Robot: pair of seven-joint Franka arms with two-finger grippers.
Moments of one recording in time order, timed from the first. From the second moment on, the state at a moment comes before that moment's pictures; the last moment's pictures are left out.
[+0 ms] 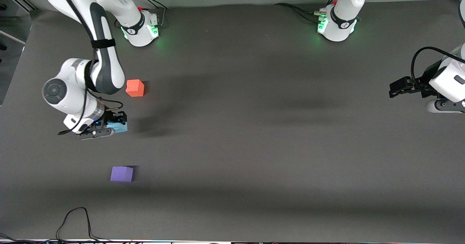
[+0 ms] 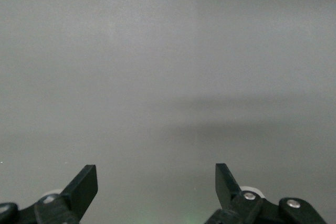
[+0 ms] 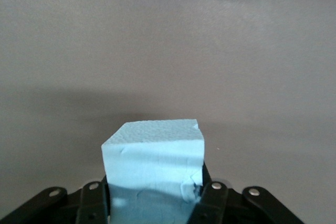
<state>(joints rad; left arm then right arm) -0.06 0.05 0.03 -1.62 -0.01 1.60 -0.01 0.98 0.36 -0.94 -2.18 0.34 2.33 -0.30</state>
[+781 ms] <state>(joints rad) -0.06 0.06 0.03 -1.62 -0.01 1.60 -0.01 0.98 0.63 -0.92 -2.21 0.91 2.42 -0.66</state>
